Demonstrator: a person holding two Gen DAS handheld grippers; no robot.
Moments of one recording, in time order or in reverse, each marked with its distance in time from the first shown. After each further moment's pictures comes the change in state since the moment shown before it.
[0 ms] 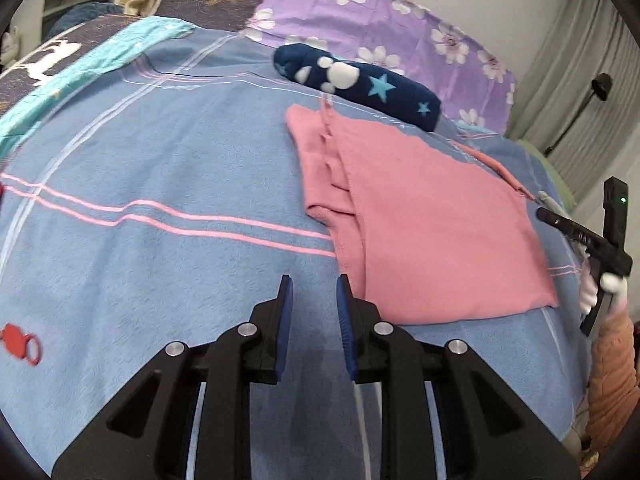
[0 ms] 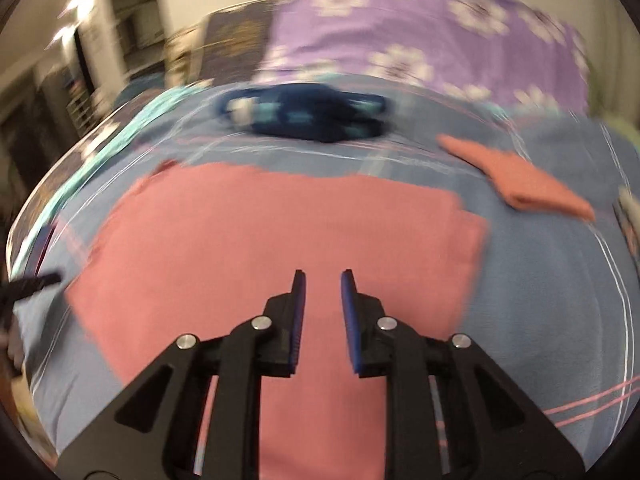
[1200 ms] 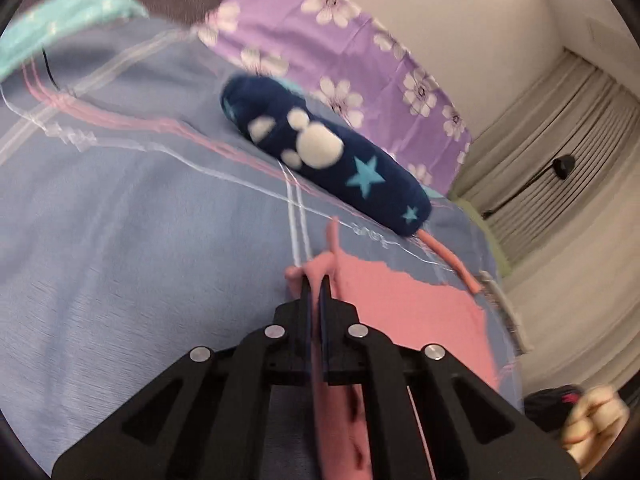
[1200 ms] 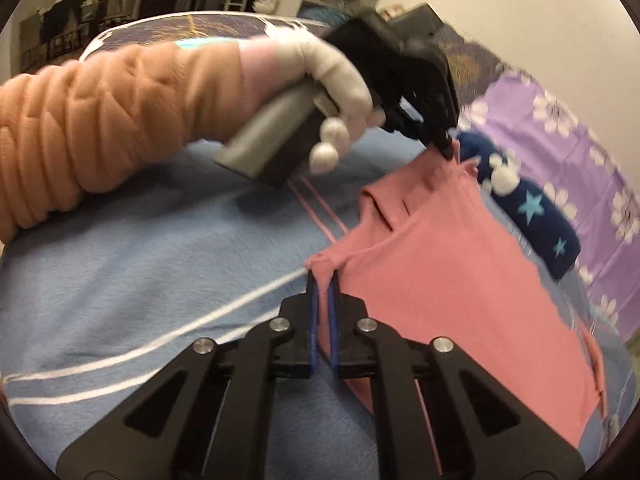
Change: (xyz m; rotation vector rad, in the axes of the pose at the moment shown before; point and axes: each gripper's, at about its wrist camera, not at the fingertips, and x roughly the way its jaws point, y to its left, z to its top) left arm 0.113 0.045 0.149 -0.123 -0.073 -0.293; right arm 0.069 0.279 -0.036 -0.655 -0.030 0.073
